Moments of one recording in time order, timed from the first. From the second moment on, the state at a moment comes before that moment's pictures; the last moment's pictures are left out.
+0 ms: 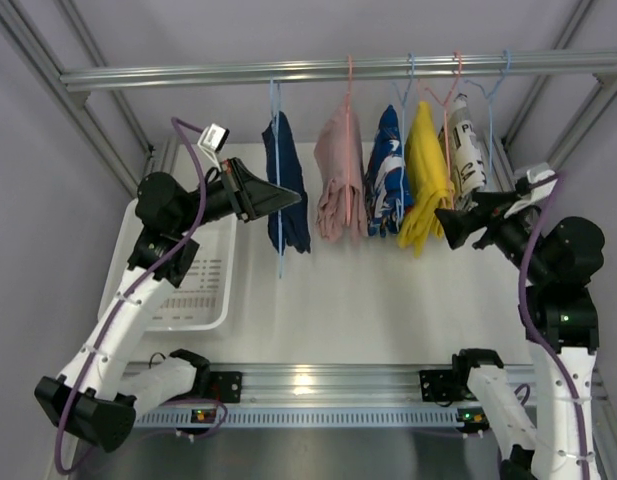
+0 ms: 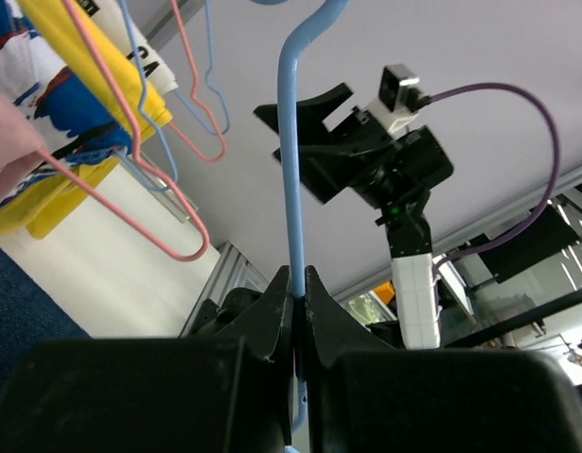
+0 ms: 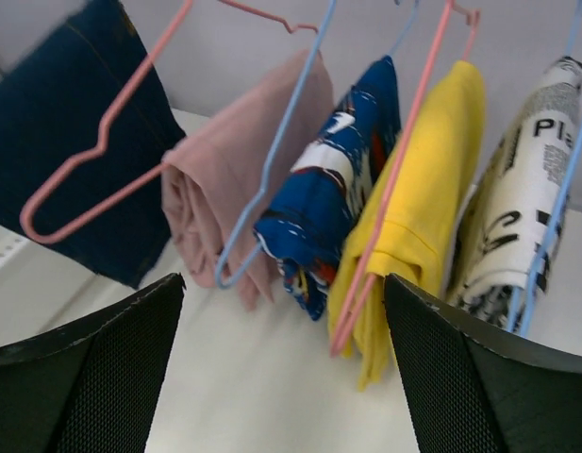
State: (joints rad) left arm -0.37 1.05 1.14 0.22 0.86 -1.14; right arm -0.04 0.64 1.08 -0.46 -0.52 0.07
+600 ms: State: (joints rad) left arm -0.37 1.00 1.09 0.03 0.79 -0.97; right arm 0.53 1.07 1.29 -0.19 -0.49 0.47
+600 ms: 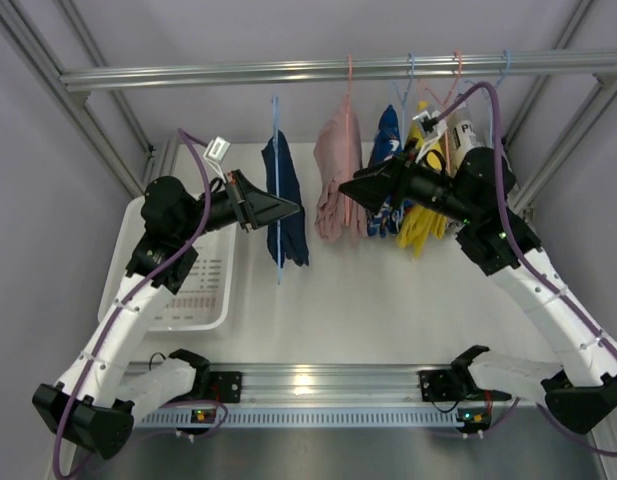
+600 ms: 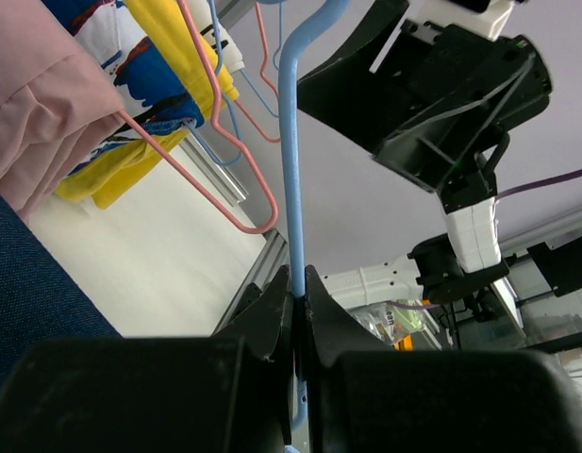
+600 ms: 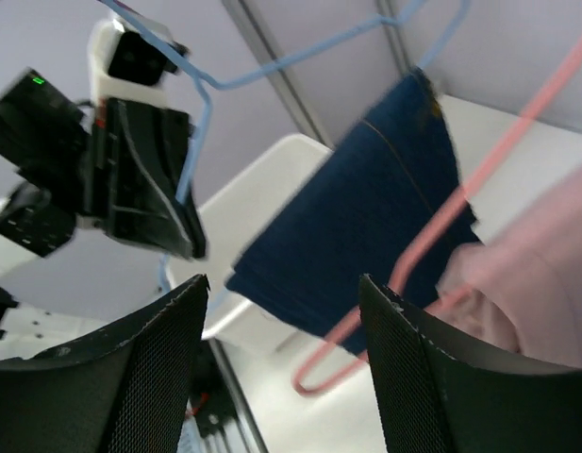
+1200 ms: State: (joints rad) left arm -0.41 0.99 1.09 0.03 0.83 -0.94; right arm 0.78 1.41 1.51 0.00 -0.47 0.75
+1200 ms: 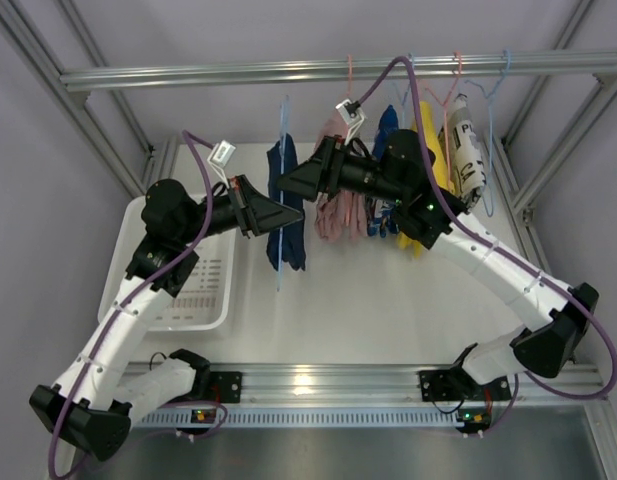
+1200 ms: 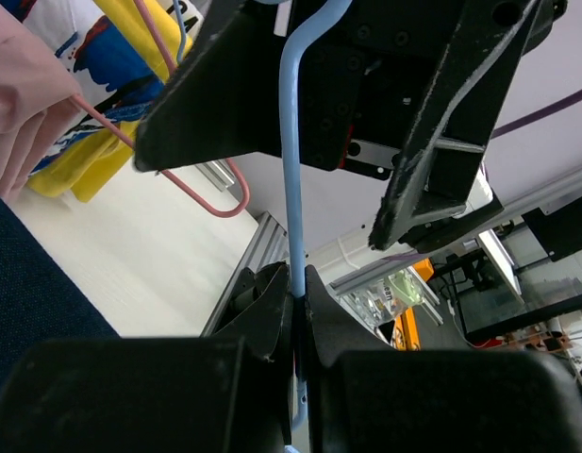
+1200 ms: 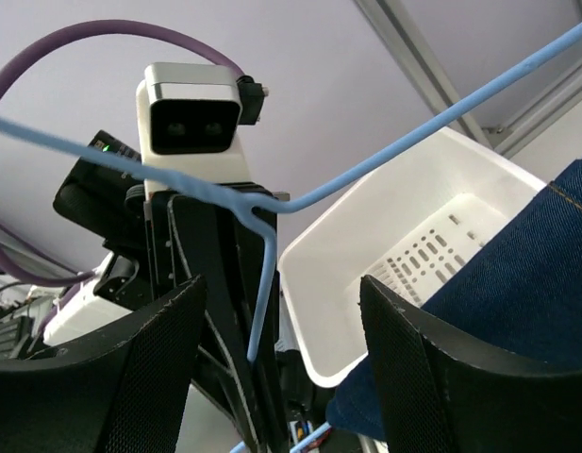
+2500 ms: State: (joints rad) left arm -0.42 0.78 1.28 -0.30 0.54 -0.16; right arm 0.79 1.46 1.58 -0.01 -0.46 0.92
